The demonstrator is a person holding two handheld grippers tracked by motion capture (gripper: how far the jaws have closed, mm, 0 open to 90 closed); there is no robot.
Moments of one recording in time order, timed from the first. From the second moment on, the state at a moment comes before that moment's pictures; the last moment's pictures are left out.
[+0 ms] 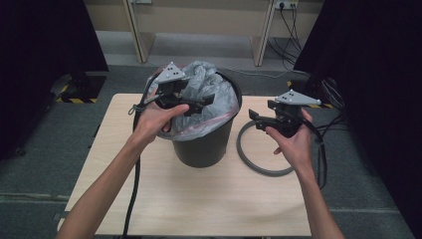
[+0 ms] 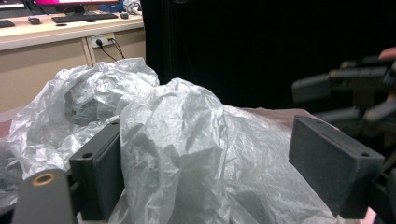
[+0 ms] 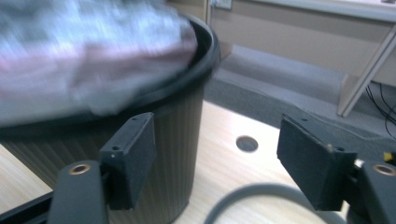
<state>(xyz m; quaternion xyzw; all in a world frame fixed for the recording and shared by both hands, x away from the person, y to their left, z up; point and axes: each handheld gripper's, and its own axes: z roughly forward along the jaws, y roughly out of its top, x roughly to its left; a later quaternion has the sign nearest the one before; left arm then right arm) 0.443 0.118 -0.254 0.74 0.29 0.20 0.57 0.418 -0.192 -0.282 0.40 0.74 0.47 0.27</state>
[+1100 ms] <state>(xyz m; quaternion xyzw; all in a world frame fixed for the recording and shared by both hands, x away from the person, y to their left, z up) 0.430 0.158 -0.257 0.73 0.29 0.17 0.60 0.431 -0.160 -0.273 0.36 0.79 0.45 0.23</state>
